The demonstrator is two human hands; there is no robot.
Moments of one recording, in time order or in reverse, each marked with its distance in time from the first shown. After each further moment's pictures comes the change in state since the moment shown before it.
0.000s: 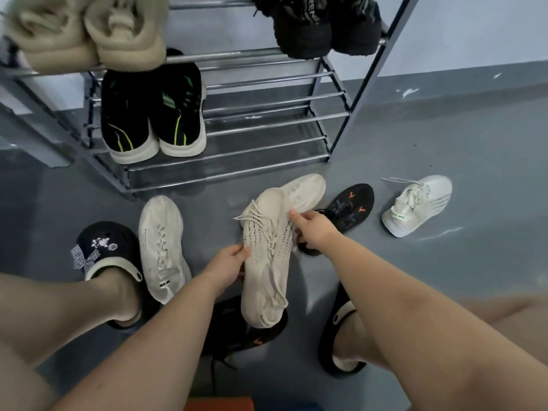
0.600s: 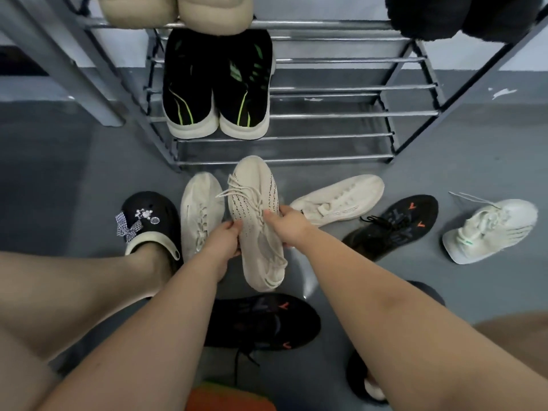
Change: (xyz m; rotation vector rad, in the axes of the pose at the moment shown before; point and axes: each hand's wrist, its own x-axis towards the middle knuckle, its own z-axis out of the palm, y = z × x) left_hand 0.030 -0.003 -0.076 -0.277 0.270 -0.106; right_hand 0.041 -0.056 0.121 -0.166 -0.273 -0.082
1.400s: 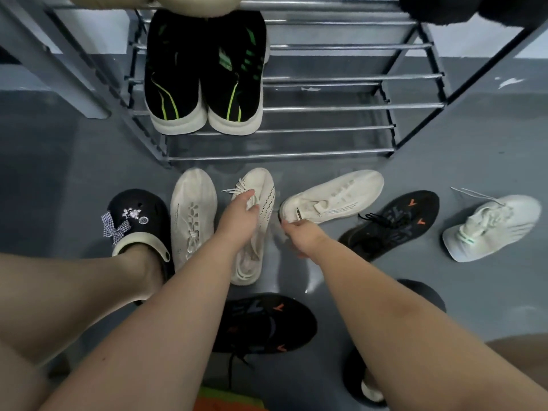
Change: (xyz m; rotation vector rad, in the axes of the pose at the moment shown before) left_hand 0.023 0.028 0.035 0.419 0.029 0.266; right_hand 0.020 0.049 -0.013 0.059 0.018 0.203
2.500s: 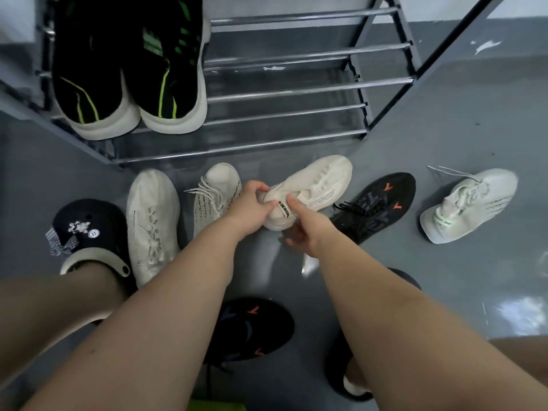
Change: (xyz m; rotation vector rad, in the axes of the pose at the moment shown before) left_hand 0.021 0.040 0.061 0.064 -0.241 0.018; right_hand 0.009 0.021 -0.053 0.865 -0.009 0.242
